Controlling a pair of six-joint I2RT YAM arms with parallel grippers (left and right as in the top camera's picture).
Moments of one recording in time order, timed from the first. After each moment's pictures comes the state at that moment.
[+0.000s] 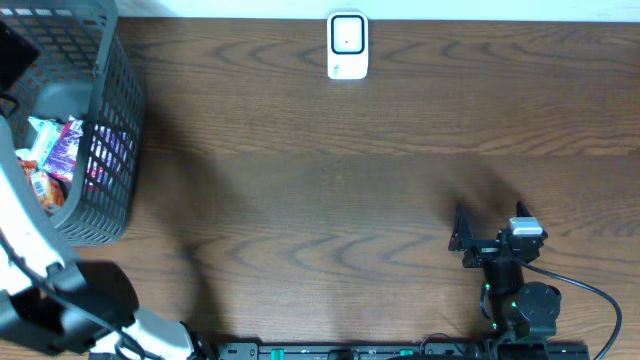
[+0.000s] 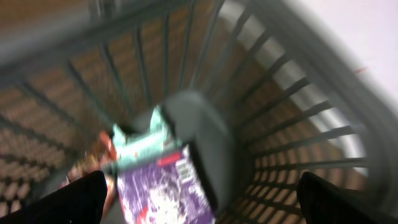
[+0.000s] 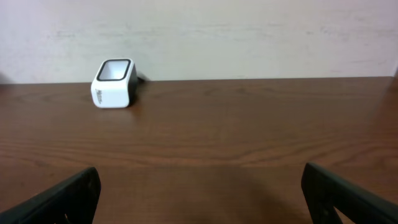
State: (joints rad) left arm 0.53 1.79 1.99 -0.97 -0.07 -0.39; right arm 0.02 0.01 0.01 -0.07 -0.03 0.05
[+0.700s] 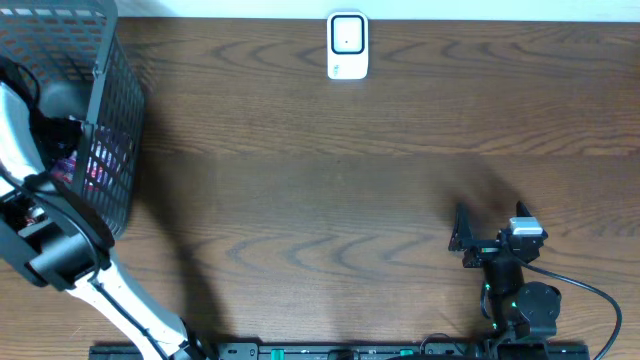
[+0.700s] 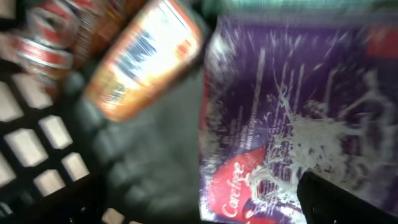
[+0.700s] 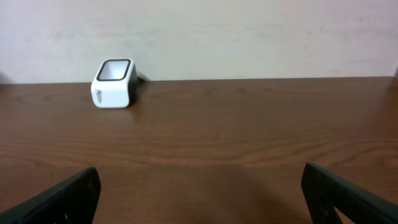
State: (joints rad) left arm 0.57 2.18 1.98 -1.39 -0.13 -0.70; right arm 0.02 0.01 0.01 -0.07 -0.03 0.05
